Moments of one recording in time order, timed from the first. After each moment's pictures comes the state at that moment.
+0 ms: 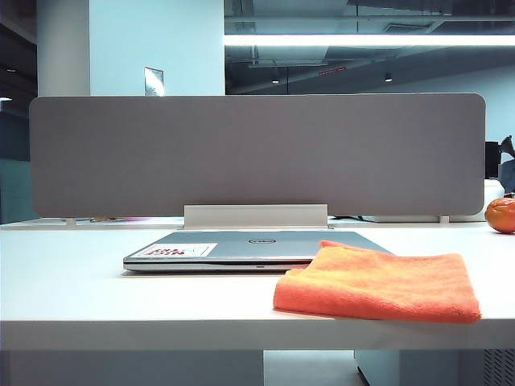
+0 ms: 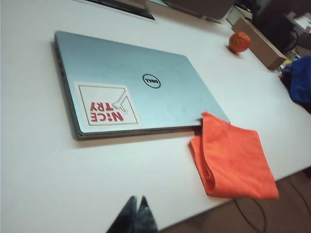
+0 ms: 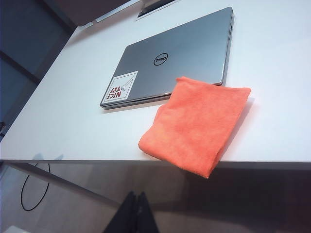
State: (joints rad) left arm -0.01 0.44 0.34 -0.22 0.60 -0.27; right arm 0.07 0.00 0.66 -1.01 -0.39 0.43
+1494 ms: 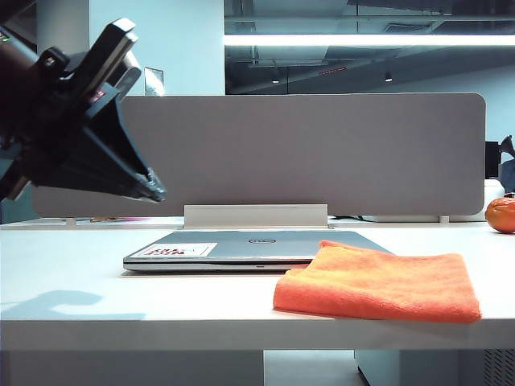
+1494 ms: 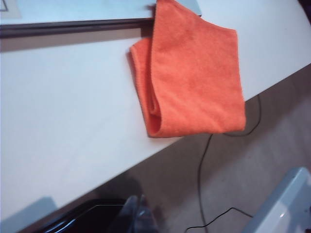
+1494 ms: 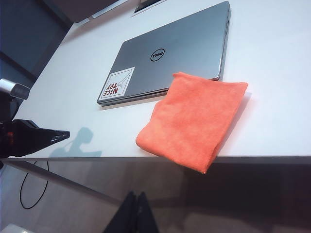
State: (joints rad) left arm -0.52 1.12 0.55 -0.11 0.44 -0.44; right arm 0.07 0.00 0.66 -1.03 -0.38 0.43
